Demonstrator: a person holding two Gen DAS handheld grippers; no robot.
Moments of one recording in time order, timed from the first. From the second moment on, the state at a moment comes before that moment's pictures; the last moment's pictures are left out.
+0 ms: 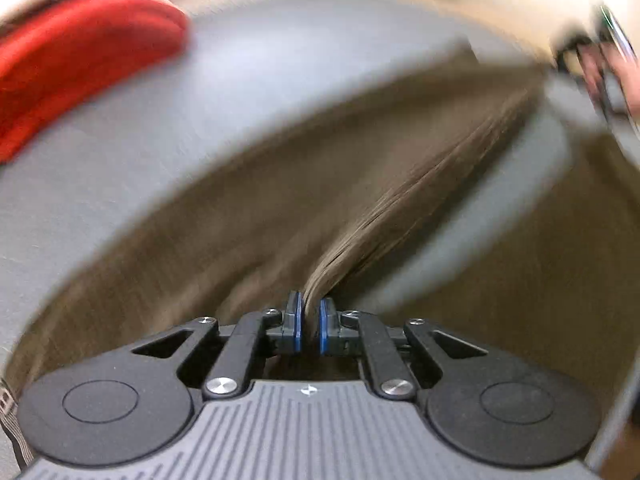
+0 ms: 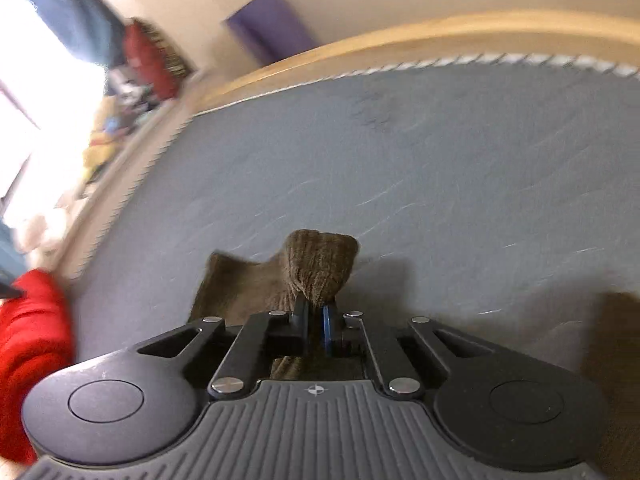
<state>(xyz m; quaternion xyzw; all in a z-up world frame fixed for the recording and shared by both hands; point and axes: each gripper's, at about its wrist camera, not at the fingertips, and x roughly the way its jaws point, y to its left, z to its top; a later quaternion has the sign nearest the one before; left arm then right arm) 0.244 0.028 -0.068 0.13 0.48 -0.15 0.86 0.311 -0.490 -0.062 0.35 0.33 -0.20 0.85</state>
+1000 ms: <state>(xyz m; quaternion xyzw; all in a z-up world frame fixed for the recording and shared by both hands) 0.076 0.225 -0.003 -0.10 0.39 0.01 0.91 0.159 -0.286 0.121 0.19 0.26 0.07 0.94</state>
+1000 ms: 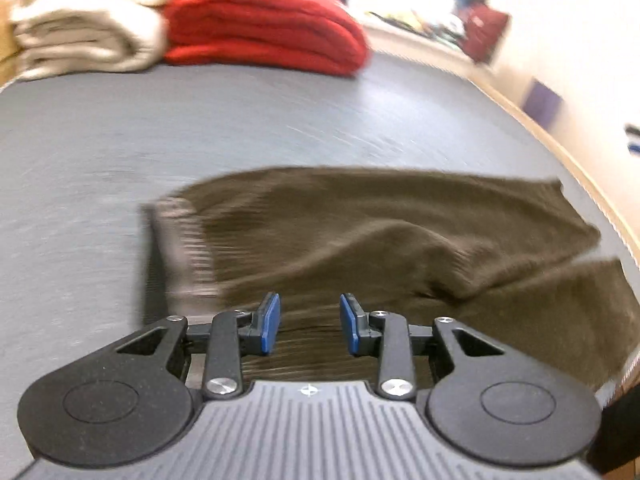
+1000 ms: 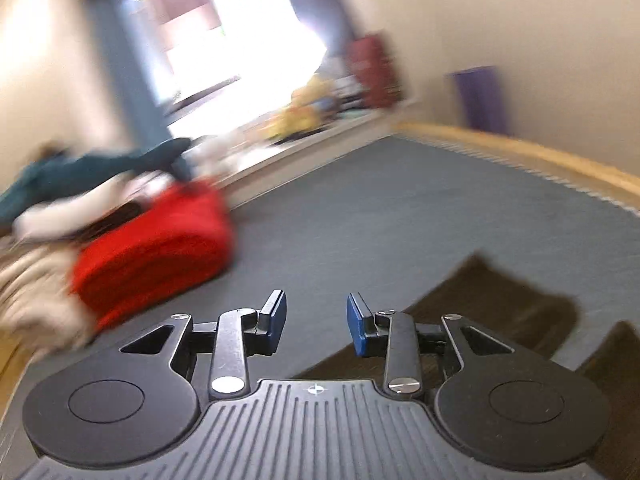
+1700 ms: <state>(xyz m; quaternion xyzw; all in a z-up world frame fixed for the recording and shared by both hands) 0.053 0.323 -0.052 -0.23 0.50 0.06 0.84 -0.069 0.028 0.017 -0.22 0.42 0.50 0.72</state>
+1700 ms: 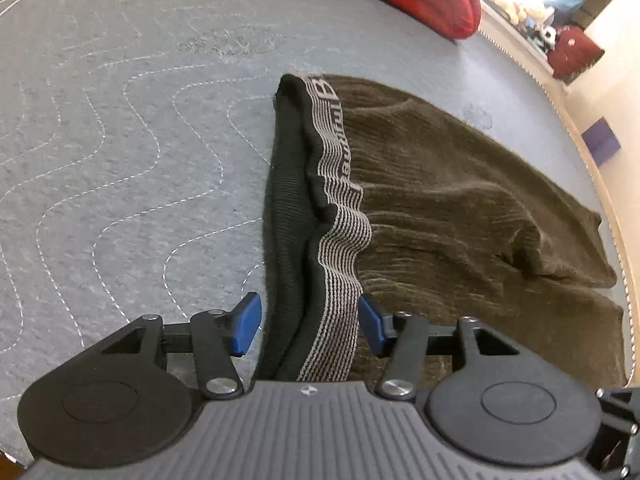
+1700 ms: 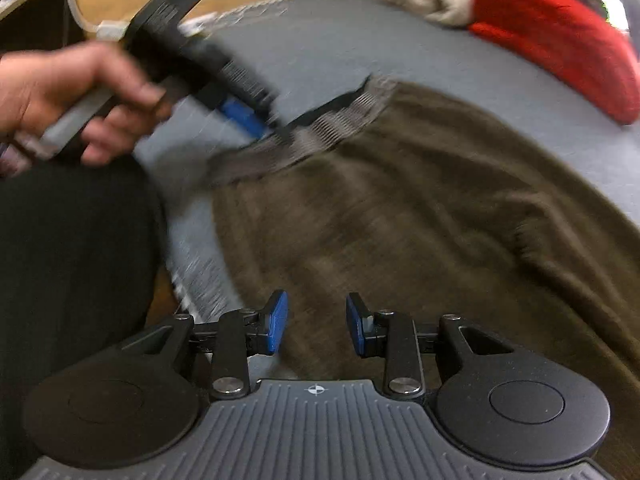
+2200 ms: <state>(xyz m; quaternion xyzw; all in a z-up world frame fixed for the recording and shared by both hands) 0.064 0.312 -0.066 -0.20 0.53 0.04 0.82 -0.104 0.024 -0.023 -0.36 0.38 0.54 0.66</state>
